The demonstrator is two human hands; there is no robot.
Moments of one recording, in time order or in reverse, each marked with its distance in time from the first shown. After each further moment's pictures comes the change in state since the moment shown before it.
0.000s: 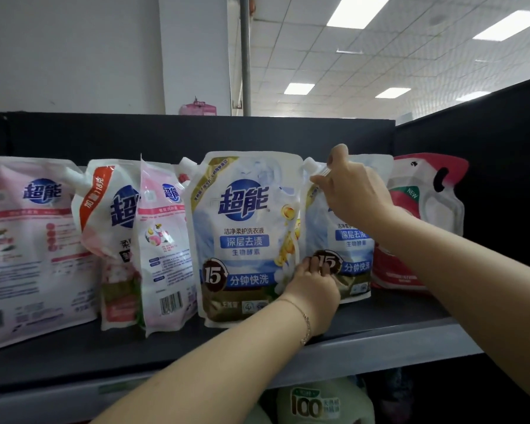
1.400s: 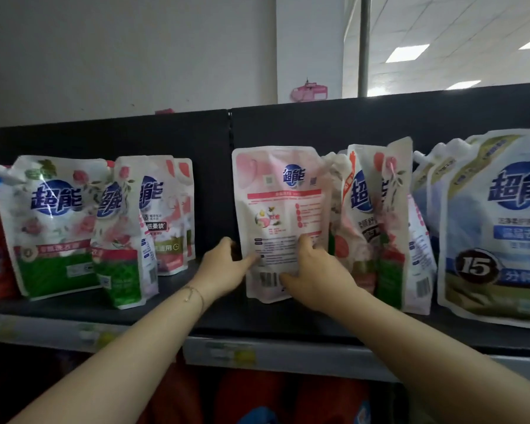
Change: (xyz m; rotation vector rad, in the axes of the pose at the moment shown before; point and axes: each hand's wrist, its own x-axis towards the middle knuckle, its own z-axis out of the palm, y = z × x) left_hand -0.303 -0.321 0.197 -1.168 0.369 -0.901; right_hand -0.072 -0.394 0.121 0.435 -0.557 -0.045
